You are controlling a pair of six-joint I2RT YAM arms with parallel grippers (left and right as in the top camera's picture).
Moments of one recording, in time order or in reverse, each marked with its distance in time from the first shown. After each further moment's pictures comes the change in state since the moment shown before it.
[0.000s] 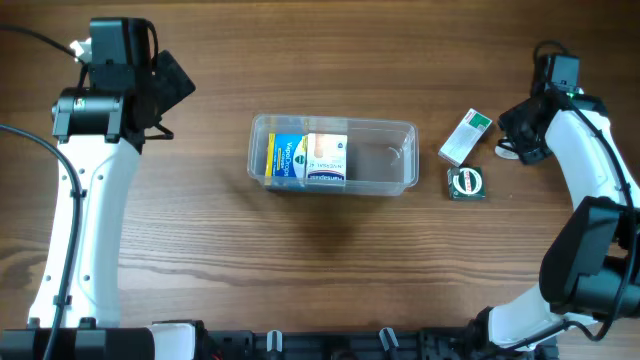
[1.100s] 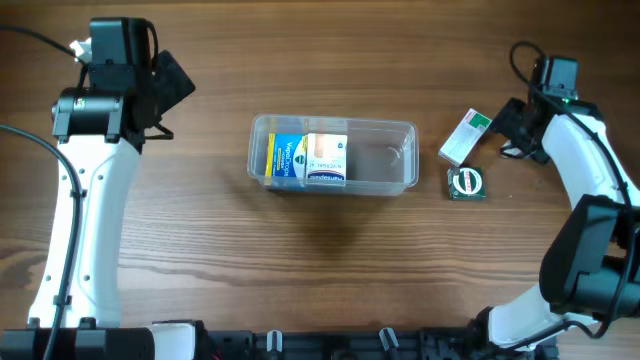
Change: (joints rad) left arm 0.000 0.000 0.000 0.000 0.000 0.000; right arm 0.000 0.000 -0.056 0.128 0.015 -0.404
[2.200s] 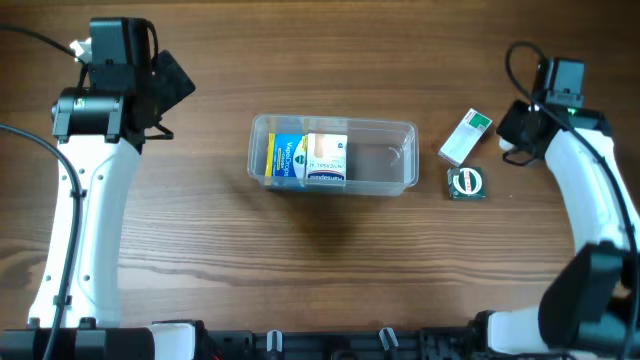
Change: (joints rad) left arm 0.000 0.000 0.000 0.000 0.000 0.000; right arm 0.047 -0.180 -0.031 -0.053 0.004 -0.094
